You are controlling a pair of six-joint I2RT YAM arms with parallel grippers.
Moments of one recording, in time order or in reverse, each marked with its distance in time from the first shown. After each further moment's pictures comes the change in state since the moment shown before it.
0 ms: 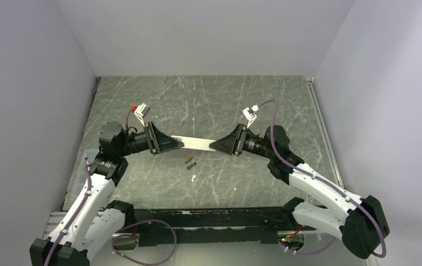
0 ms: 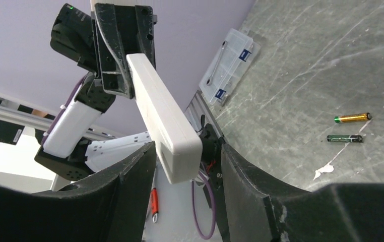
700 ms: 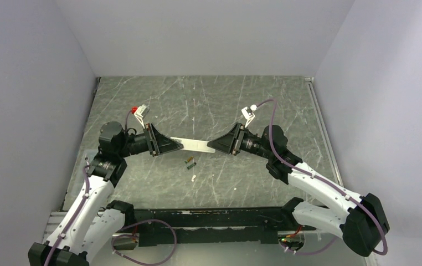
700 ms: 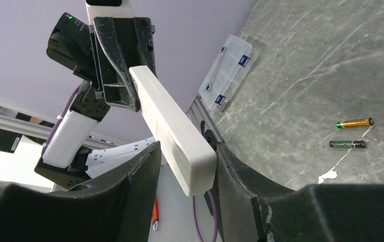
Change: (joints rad) left arm -0.002 -0.026 0.019 -0.107 -0.024 0.085; right arm 0.042 0.017 0.024 0.004 0.063 0.011
